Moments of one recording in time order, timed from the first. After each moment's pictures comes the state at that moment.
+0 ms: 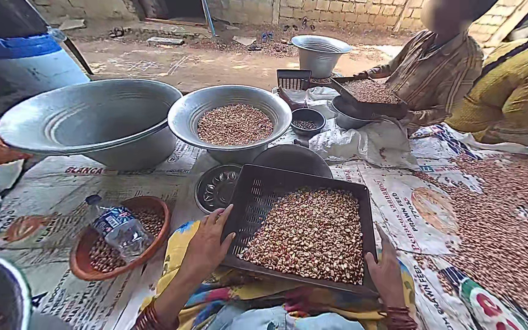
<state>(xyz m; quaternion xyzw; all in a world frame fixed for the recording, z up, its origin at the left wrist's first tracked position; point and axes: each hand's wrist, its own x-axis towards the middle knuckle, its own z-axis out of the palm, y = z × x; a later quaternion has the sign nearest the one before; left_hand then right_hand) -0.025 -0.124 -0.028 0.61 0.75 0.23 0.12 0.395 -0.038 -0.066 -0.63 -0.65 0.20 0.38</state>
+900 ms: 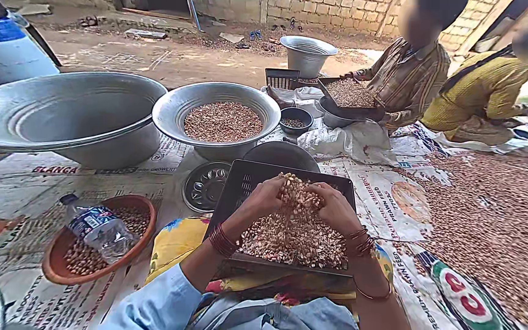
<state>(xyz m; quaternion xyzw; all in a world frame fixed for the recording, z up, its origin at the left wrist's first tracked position) 0.067 -0.013 0.063 0.71 0.57 0.24 0.33 0.287 0.009 0.081 -0.47 -0.84 0.24 0.13</state>
